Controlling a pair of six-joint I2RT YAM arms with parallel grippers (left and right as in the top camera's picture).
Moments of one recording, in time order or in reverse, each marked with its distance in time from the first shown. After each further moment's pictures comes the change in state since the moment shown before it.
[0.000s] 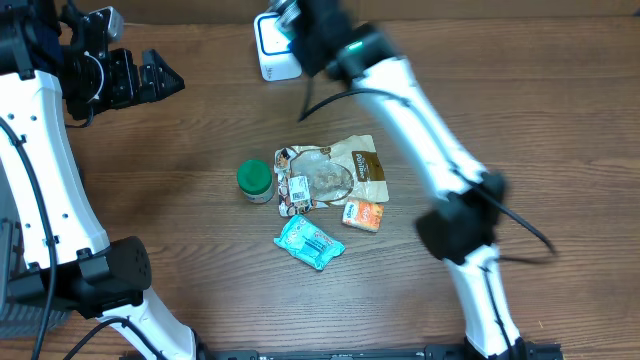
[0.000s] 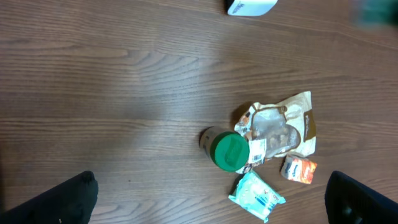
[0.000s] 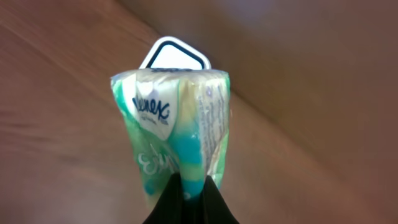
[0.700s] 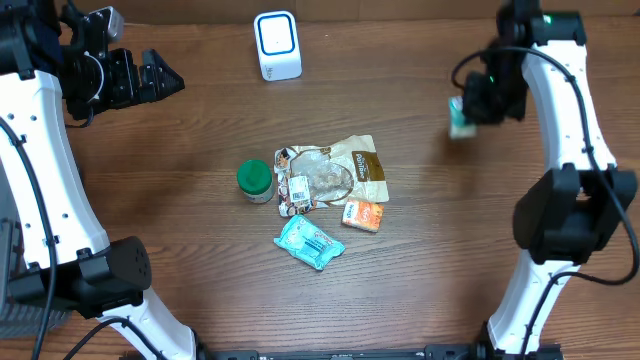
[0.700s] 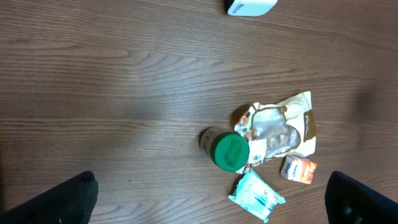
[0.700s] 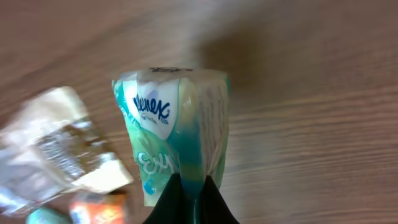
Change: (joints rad) left arm 0.000 0.000 0.000 0.000 0.000 0.000; right arm -0.560 -0.139 -0.457 -0.452 -0.227 0.352
